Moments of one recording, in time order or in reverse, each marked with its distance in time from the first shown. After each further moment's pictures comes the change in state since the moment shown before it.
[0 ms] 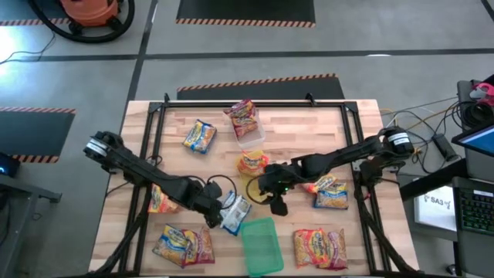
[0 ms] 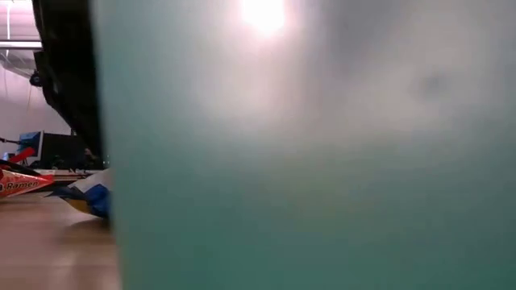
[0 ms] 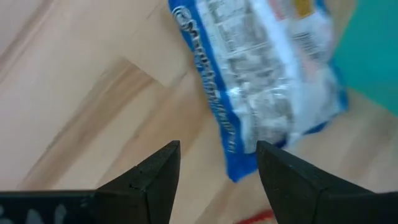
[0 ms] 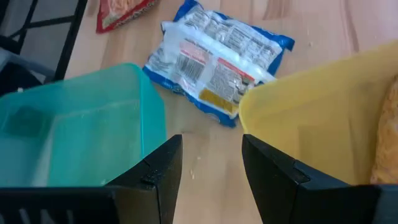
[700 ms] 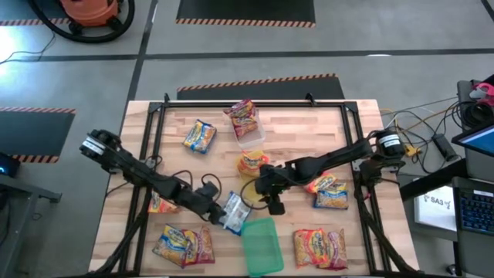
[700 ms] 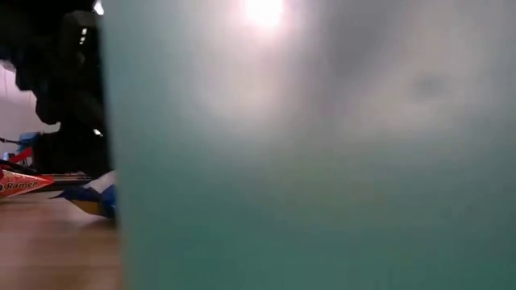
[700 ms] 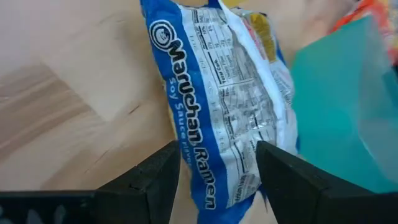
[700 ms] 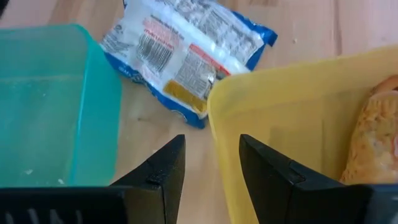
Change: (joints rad) left arm -0.016 -0.043 -0.430 0.836 -0.085 -0.184; right arm 0.000 0.089 0.013 0.004 0.087 -0.186
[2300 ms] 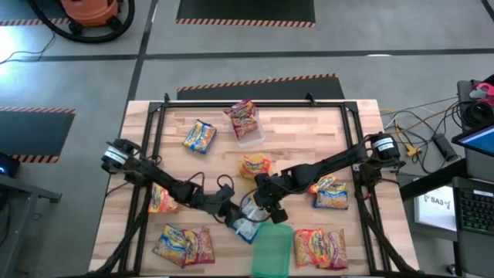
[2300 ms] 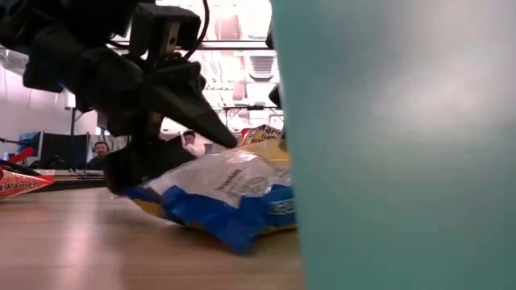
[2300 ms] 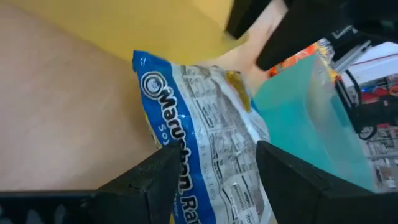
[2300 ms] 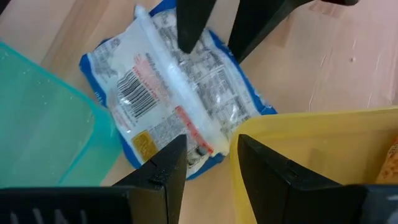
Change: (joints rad) left arm 0.059 0.261 0.114 0.382 -0.017 0.163; right arm 0.059 0.060 0.045 -0.019 -0.027 -0.147
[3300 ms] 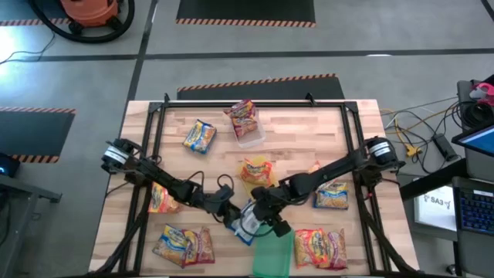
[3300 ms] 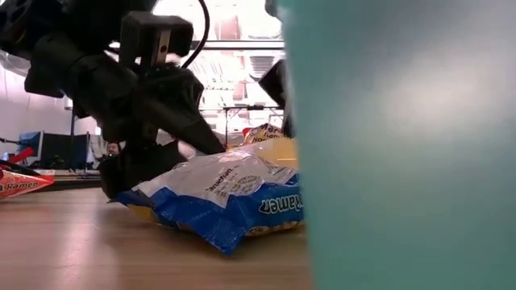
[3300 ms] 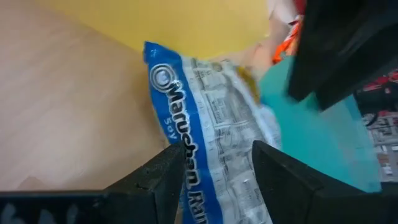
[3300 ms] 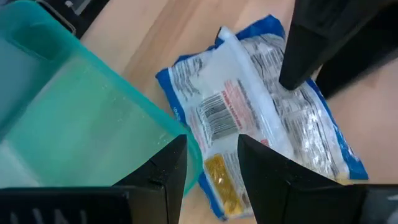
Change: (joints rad) left arm 0.007 0.000 -0.023 0.013 0.053 0.017; right arm 0.083 0.058 0.073 0.009 -0.107 0.003
